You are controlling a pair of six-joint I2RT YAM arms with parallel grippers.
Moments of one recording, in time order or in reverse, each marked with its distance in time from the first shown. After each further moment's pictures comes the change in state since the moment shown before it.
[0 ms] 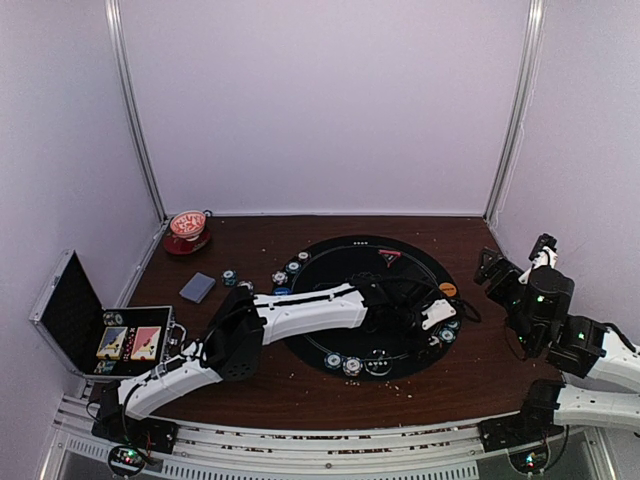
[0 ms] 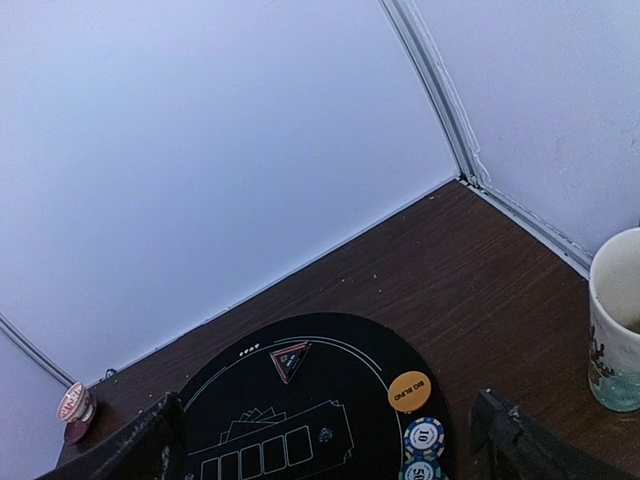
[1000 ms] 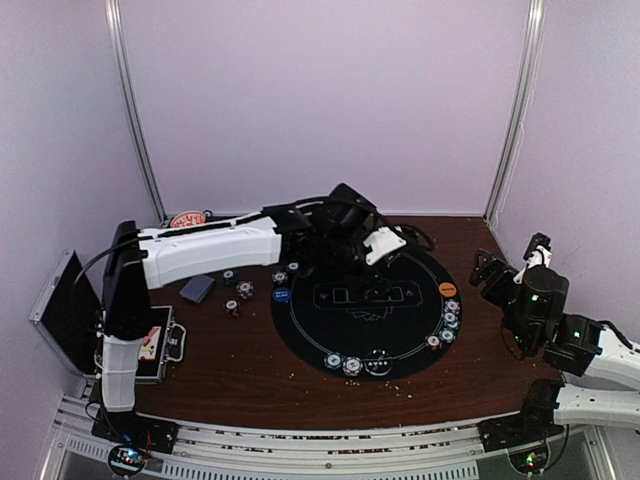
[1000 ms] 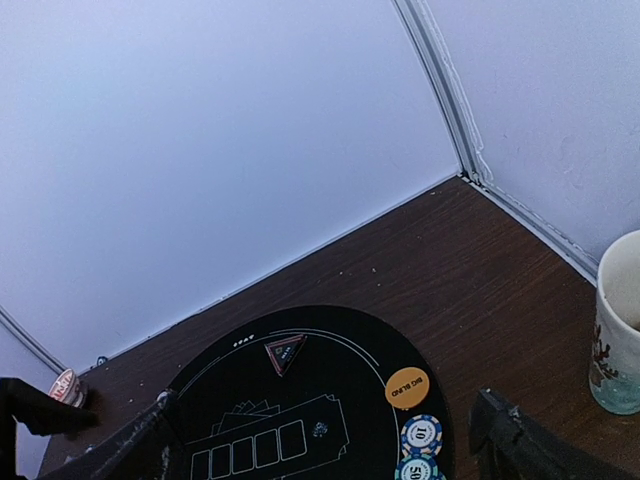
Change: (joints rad) left arm 0.108 -0.669 -0.615 0.024 -0.203 0.100; right arm 0.000 0.034 0.000 0.015 -0.011 -0.020
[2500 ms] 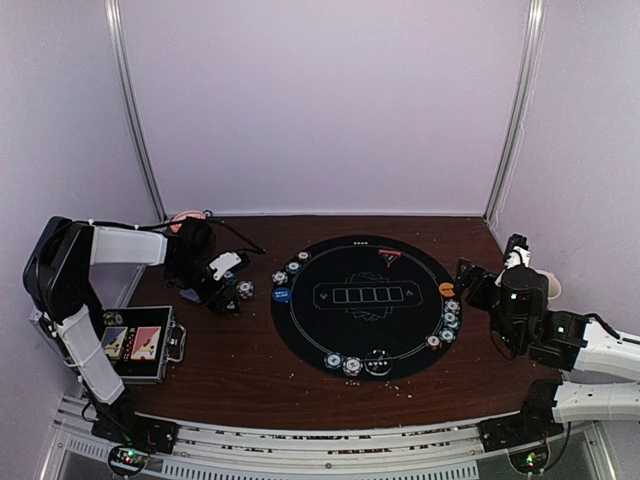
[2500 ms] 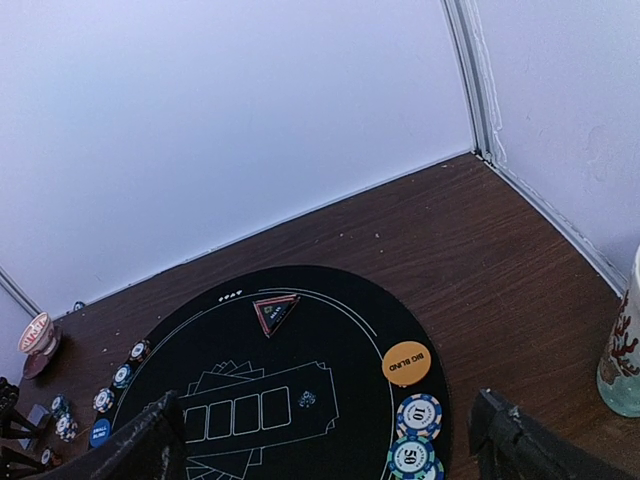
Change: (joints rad) left arm 0.739 -0.375 -0.888 0.074 0.216 0.134; right arm 0.000 0.125 0.000 0.036 -0.068 -0.048
